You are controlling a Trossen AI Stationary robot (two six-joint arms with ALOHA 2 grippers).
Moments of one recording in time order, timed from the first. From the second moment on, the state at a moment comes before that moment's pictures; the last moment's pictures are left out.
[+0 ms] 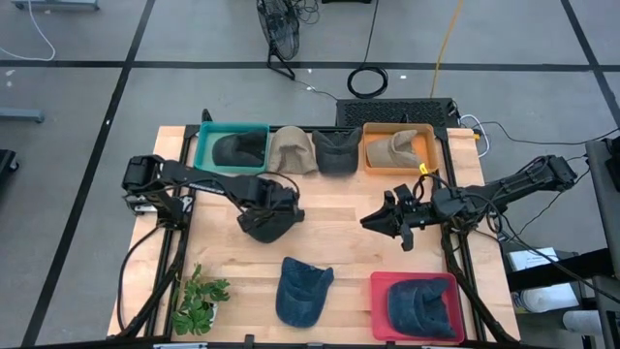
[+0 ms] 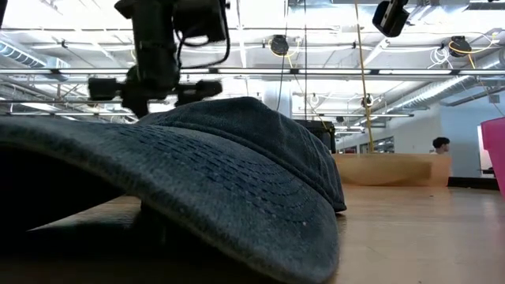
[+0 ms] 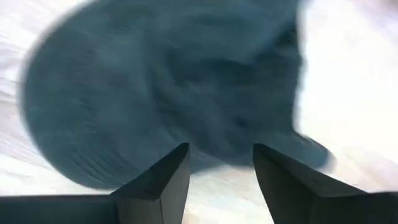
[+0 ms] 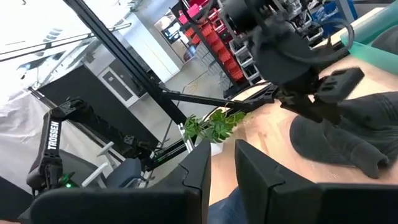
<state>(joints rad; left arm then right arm) -0.02 1.69 1.17 -0.92 -0.09 -2.12 0.32 0.88 0.60 0.24 0.15 0.69</state>
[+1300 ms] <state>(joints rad) -0.09 1.58 1.08 -0.99 -0.13 -1.80 0.32 0.88 0.60 0.22 0.10 0.80</state>
